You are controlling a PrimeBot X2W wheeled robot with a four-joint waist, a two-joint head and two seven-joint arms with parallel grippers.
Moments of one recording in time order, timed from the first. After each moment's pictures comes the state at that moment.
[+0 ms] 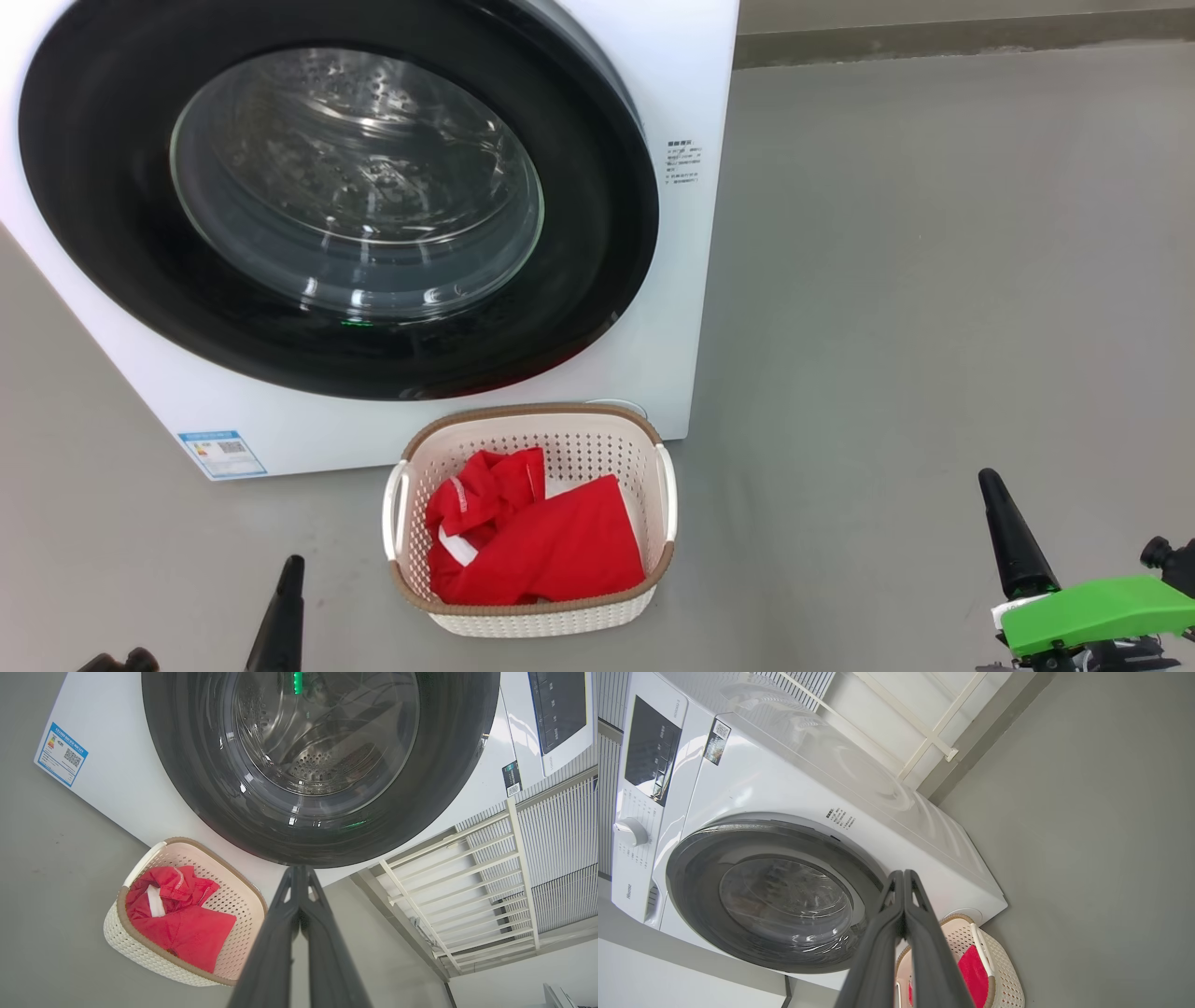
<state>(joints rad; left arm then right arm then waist) 0.01 0.04 0.06 0.23 -1.04 -0.12 -0.03 0.01 -0.05 -0.08 0.23 1.11 0.13 -0.04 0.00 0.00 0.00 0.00</state>
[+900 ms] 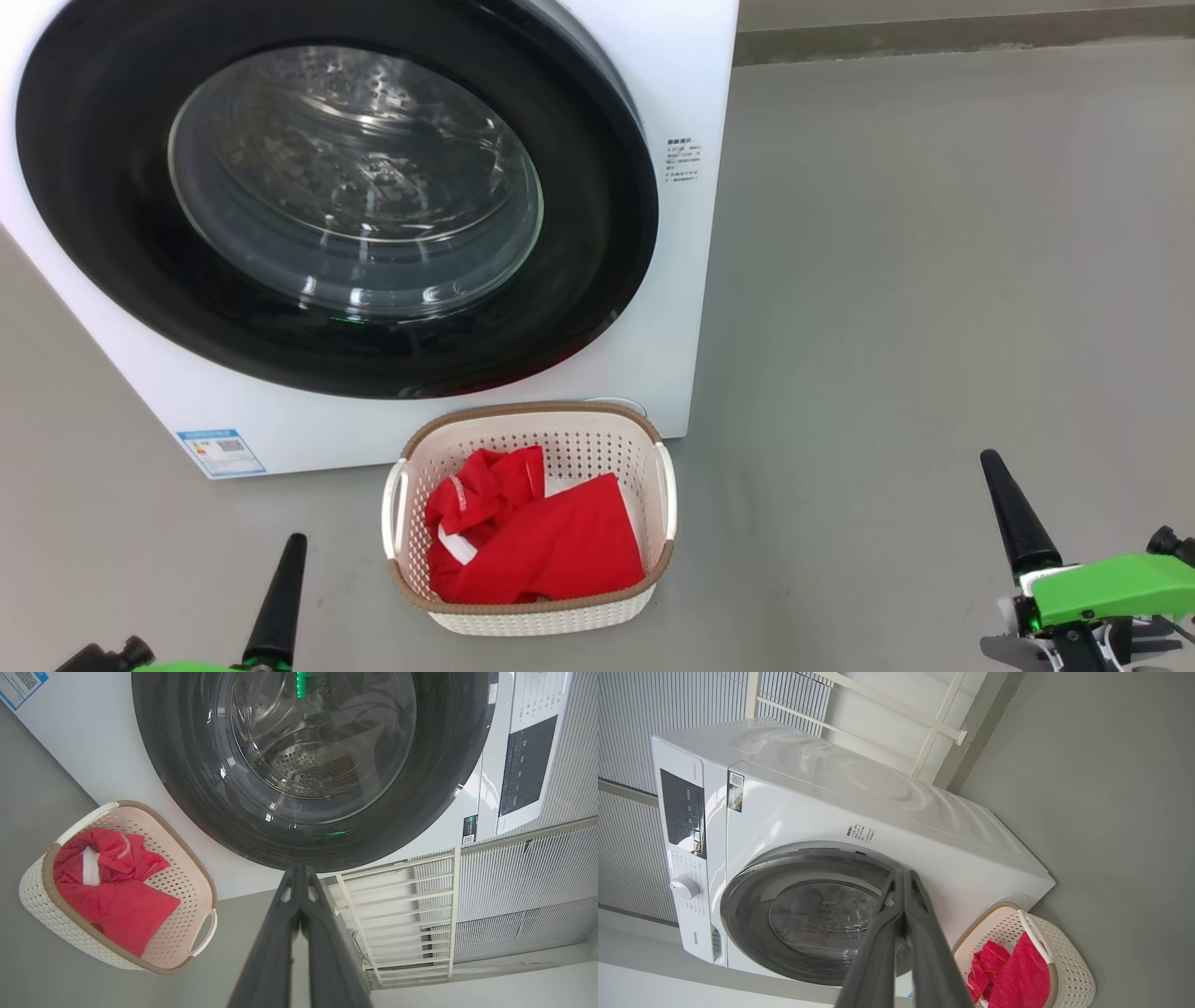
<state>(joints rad) -0.03 0.04 0.07 0.25 -1.32 -0.12 0.04 -0.03 -0.05 -0.10 0.25 1.35 0.13 0.03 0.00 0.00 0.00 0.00</state>
